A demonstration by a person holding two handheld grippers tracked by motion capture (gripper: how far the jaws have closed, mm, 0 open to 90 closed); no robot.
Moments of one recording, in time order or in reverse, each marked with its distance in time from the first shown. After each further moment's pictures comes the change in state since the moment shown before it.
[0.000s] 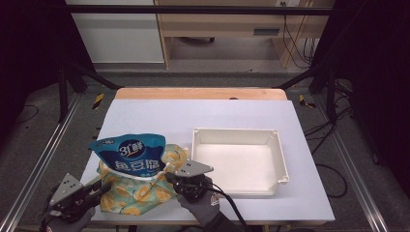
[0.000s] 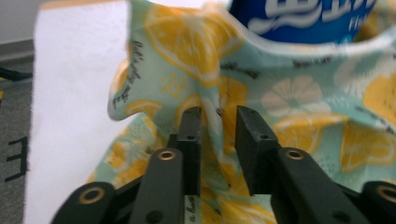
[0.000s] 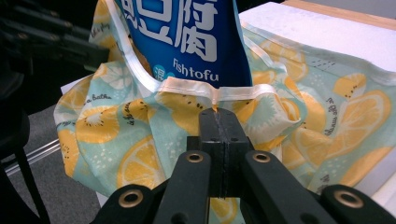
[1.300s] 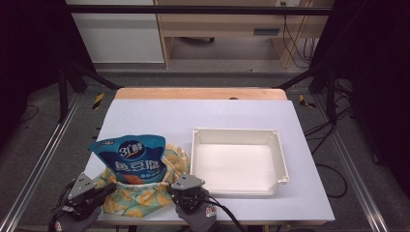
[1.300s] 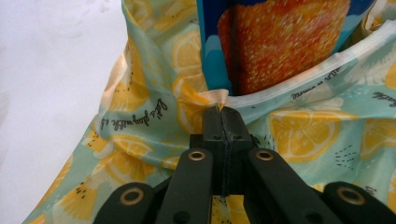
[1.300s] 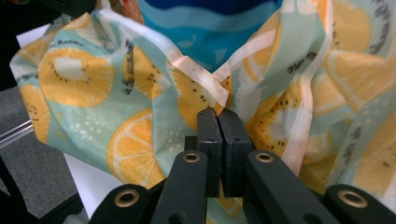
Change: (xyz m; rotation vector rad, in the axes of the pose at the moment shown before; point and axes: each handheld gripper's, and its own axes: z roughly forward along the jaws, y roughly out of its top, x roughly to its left) left arm -0.003 -0.013 0.028 0.171 -0.015 0.073; right arm 0.011 -0.048 0.028 0.107 -0.072 0.007
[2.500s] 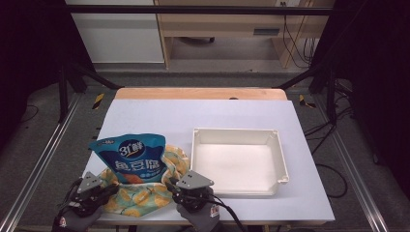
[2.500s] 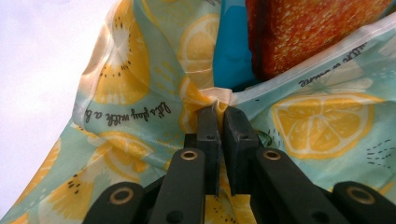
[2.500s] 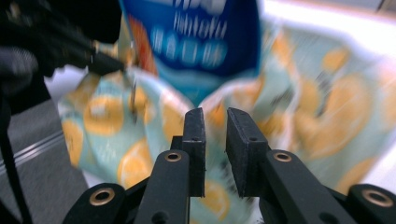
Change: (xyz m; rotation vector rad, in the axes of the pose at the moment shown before) left arm 0.007 -0.003 0.018 0.101 0.007 0.002; right arm 0.000 0.020 -0.031 -0.147 -0.004 -0.006
